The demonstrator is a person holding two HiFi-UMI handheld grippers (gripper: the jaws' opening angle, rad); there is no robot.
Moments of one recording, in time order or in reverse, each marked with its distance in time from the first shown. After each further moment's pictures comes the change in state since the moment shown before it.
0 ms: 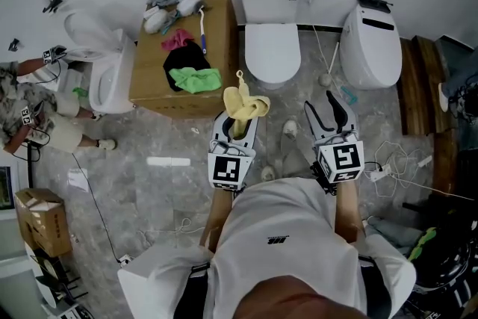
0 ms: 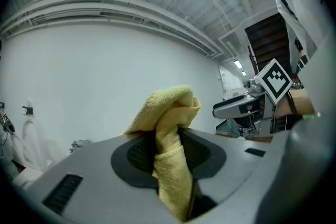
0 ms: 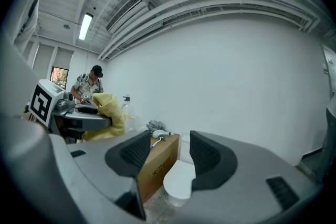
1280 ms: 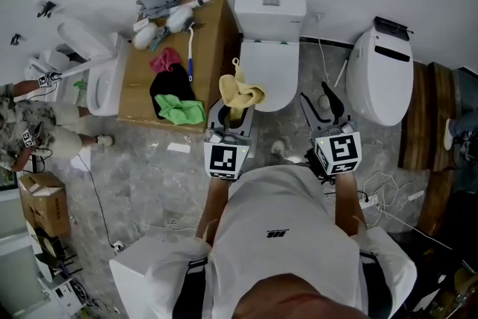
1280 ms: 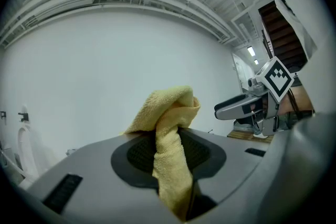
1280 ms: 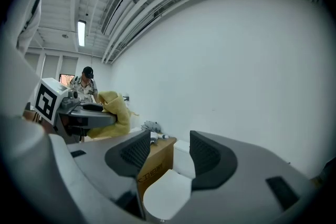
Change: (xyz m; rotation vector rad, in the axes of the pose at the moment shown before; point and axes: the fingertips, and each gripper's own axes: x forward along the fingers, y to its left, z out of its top) left arm 0.293 0.058 0.014 0.034 0.068 0.112; right arm 0.223 -0.211 0.011 0.023 0.025 0.160
